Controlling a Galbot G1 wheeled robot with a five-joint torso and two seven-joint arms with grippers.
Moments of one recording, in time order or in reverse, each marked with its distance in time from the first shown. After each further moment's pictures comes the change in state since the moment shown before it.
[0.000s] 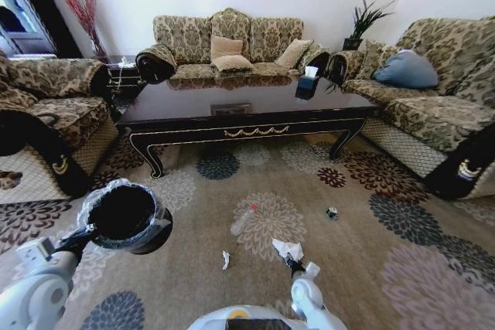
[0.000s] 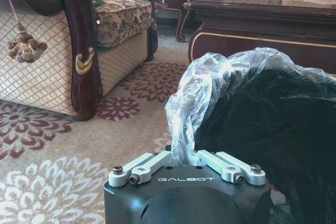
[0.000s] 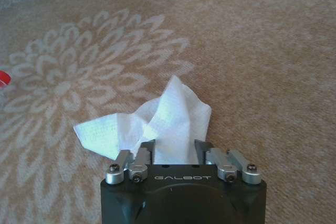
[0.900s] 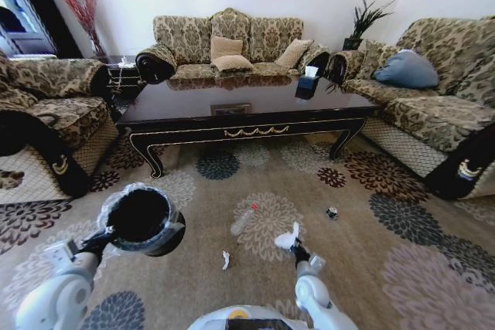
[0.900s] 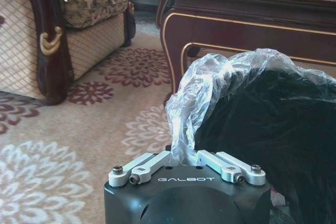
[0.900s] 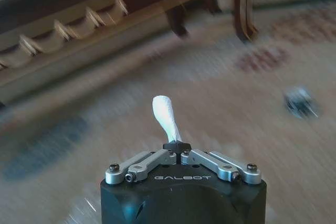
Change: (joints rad) left arm -0.018 -0.069 0.146 -0.013 0.074 -0.011 -0.003; right arm -0.067 -0.120 0.006 0.327 -0.113 0.181 -0.117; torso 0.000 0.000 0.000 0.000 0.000
